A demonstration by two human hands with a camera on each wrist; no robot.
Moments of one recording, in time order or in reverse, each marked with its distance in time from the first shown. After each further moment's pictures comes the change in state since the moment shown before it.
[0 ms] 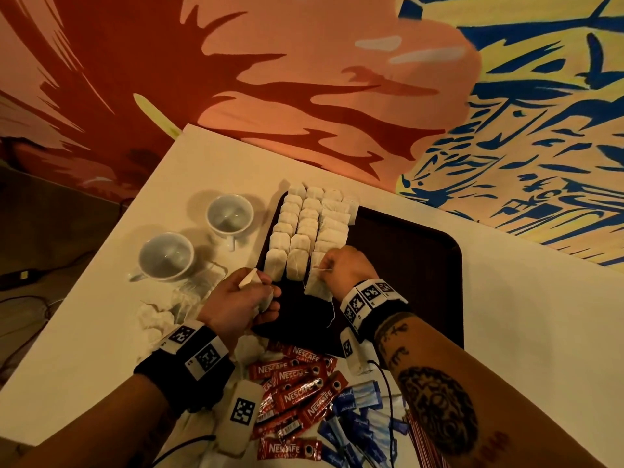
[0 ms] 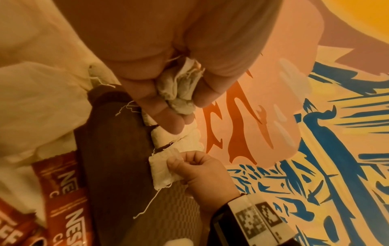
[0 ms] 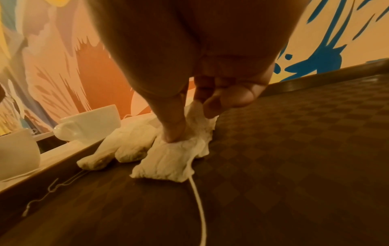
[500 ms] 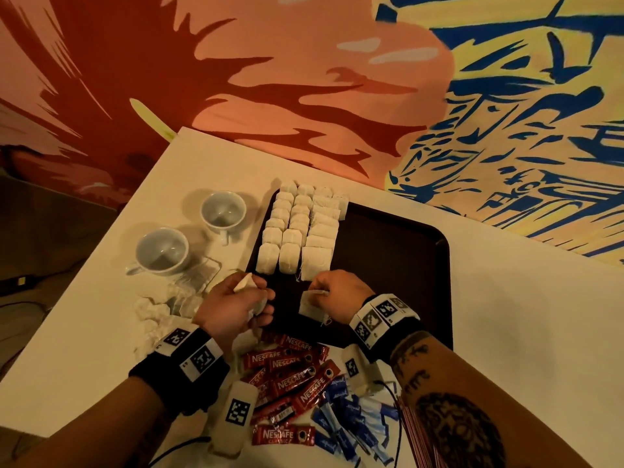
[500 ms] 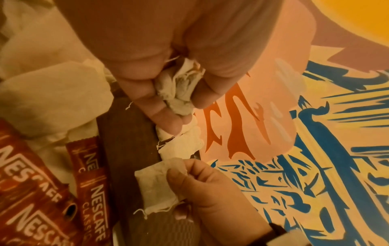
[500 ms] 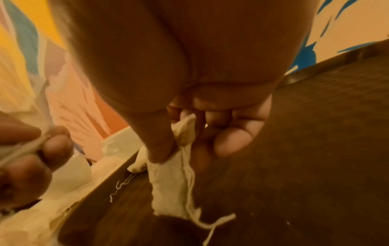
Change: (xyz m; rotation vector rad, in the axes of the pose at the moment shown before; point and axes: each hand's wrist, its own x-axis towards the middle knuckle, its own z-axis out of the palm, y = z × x) left_hand -0.015 -0.017 0.001 0.009 0.006 0.026; right_hand -0.052 0.013 0.013 0.081 -0.161 -0.105
